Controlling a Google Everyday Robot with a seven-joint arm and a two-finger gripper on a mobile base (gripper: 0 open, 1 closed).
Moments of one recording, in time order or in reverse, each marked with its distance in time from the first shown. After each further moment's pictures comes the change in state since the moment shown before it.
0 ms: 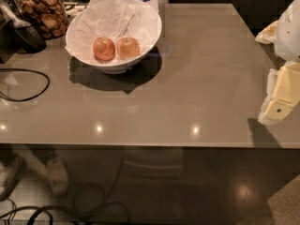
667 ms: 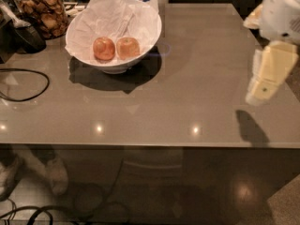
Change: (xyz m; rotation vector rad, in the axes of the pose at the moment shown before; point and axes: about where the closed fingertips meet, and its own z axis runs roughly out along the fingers) arm -0.026 -0.024 -0.005 0.007 0.003 -0.034
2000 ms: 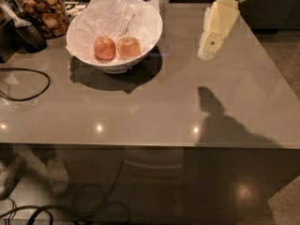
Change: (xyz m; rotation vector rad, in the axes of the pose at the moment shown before) arm -0.092 -0.075 0.003 0.027 -0.101 -0.056
